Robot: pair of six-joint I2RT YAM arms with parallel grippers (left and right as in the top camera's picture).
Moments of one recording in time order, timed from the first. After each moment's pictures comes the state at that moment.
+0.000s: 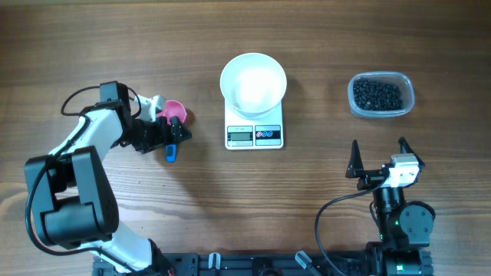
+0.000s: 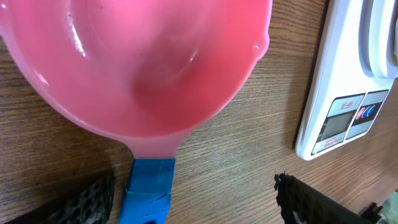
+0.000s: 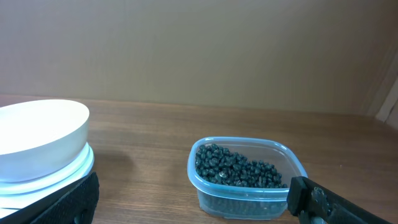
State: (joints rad) left arm 0.18 1.81 1.00 -0.69 0.58 0.07; right arm -0.01 0.02 0.01 0.00 -0.04 -0.05
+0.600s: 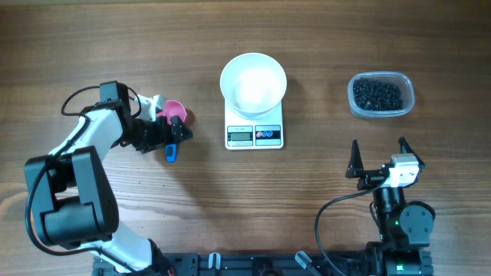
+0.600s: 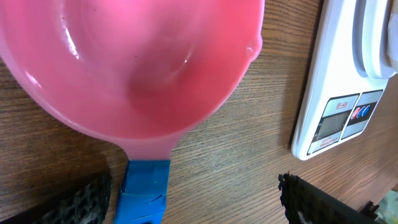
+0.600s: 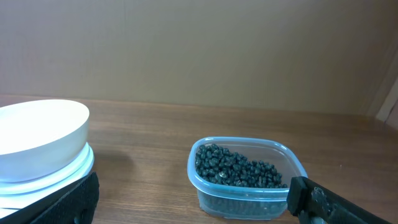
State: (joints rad) left arm 0.18 1.81 1.00 -0.69 0.59 0.07; right arm -0.01 0.02 0.01 0.00 -0.04 -0.05
